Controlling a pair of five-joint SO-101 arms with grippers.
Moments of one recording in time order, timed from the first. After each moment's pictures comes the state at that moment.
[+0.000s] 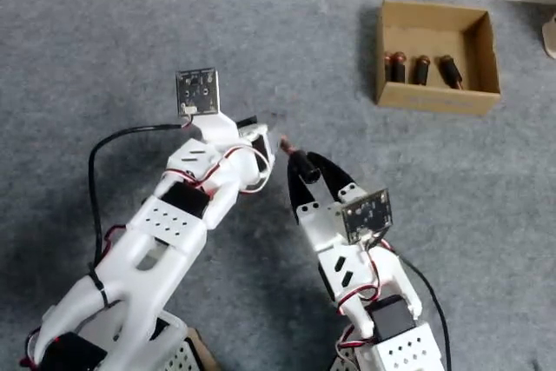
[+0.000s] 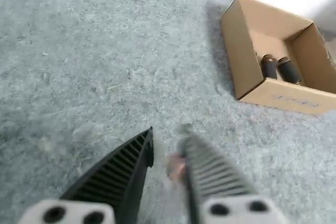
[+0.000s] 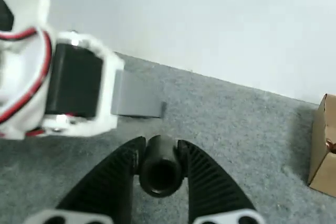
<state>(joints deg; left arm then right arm) 18.5 -30.5 53.8 13.8 31.9 -27.6 -102.3 95.7 18.2 5.8</state>
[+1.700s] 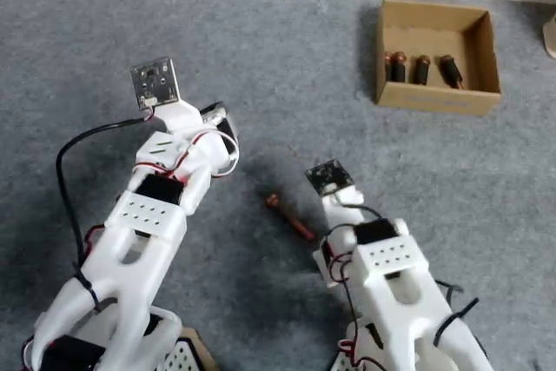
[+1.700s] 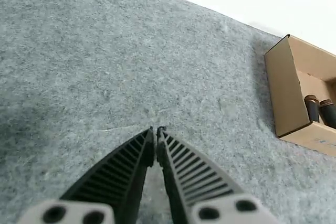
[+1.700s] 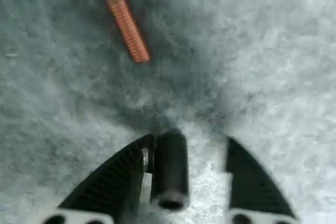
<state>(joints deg) 8.9 -30.5 53.8 13.8 32.0 -21.0 -39.1 67.6 60.8 12.3</state>
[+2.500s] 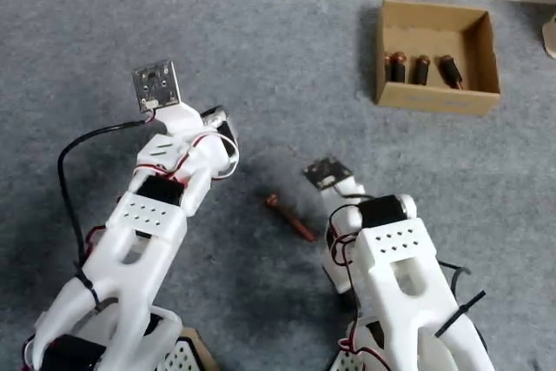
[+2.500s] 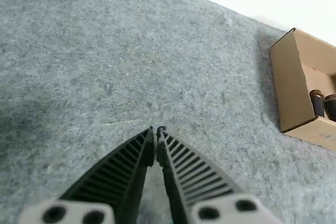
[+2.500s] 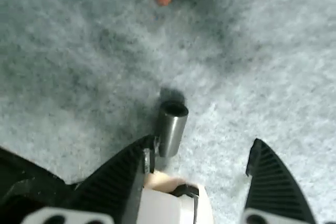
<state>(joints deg) 8.9 -30.5 54.5 13.8 32.0 -20.4 -39.3 55.6 83.6 19.2</state>
